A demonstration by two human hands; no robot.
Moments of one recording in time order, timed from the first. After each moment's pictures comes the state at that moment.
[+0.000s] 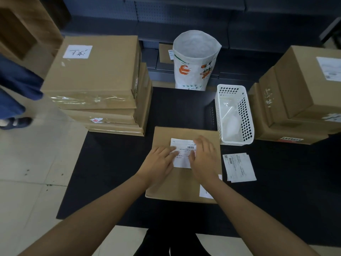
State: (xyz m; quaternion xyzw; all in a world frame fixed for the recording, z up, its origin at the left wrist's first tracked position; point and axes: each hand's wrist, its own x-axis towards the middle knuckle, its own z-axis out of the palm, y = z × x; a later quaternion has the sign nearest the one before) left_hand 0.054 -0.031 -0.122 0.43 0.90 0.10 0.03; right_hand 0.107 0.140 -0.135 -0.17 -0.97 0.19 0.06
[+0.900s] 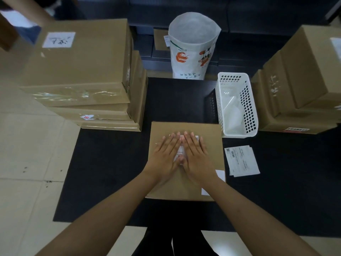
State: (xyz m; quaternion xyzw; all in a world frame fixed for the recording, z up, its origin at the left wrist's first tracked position) left_hand 0.050 -0.011 -0.164 0.39 0.91 0.10 0.14; right_hand 0.109 0.139 -0.174 -0.02 -0.99 0.10 -0.04
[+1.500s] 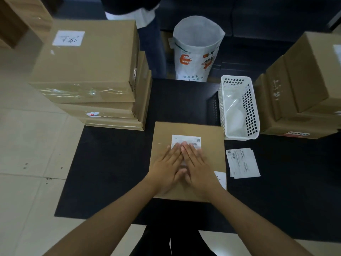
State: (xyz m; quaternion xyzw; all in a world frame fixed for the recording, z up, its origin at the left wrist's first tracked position) left_hand 0.075 -0.020 -0.159 0.43 0.89 0.08 0.13; right_hand 0.138 0.136 -0.174 0.04 -0.99 0.11 -0.01
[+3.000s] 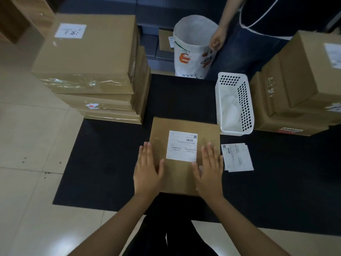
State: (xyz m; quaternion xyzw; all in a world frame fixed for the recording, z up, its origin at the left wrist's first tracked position) left_hand 0.129 -0.042 -0.149 0.05 0.95 0.28 0.11; right_hand 0.187 0.140 -0.168 -0.19 -0.96 0.21 0.02
